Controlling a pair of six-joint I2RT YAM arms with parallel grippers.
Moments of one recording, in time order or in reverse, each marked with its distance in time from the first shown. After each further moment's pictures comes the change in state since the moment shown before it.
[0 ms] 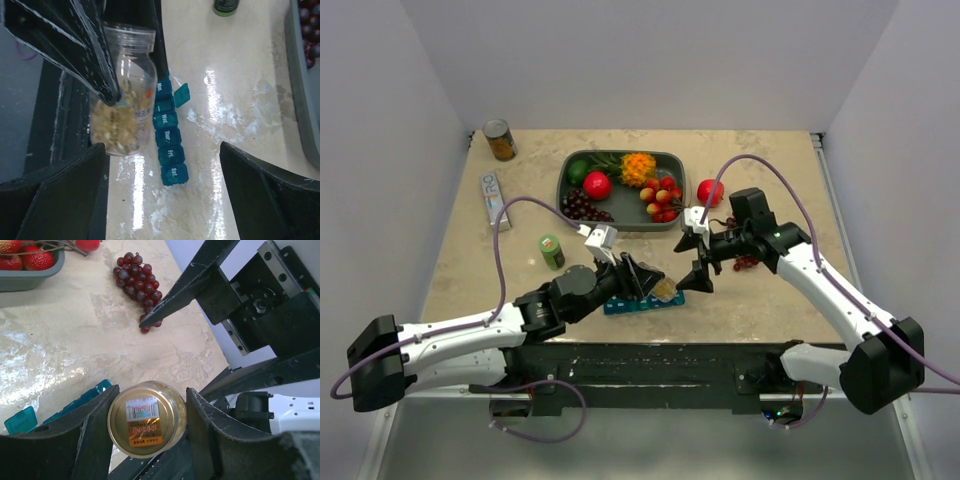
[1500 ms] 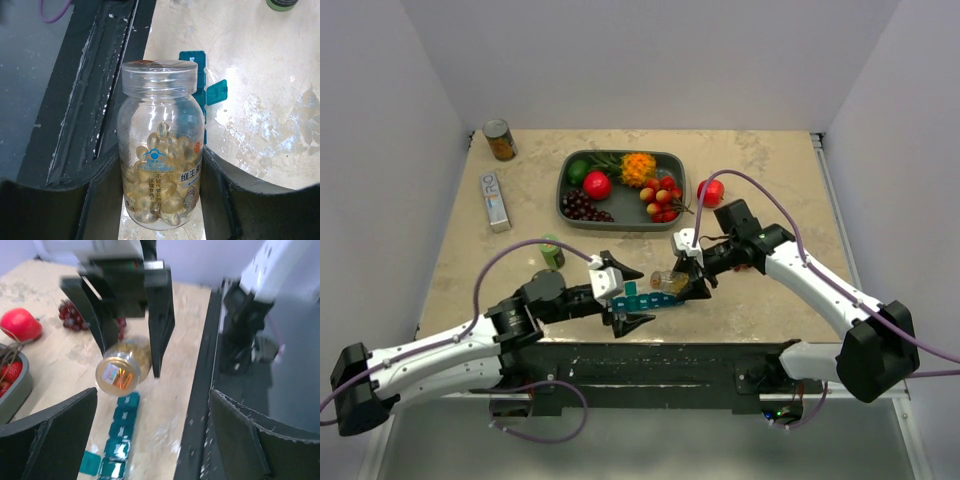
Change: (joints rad) left arm 0.059 -0.267 -0.069 -0.047 0.512 0.732; right arm 0.067 0.073 -0.031 -0.103 -0.052 -0.213
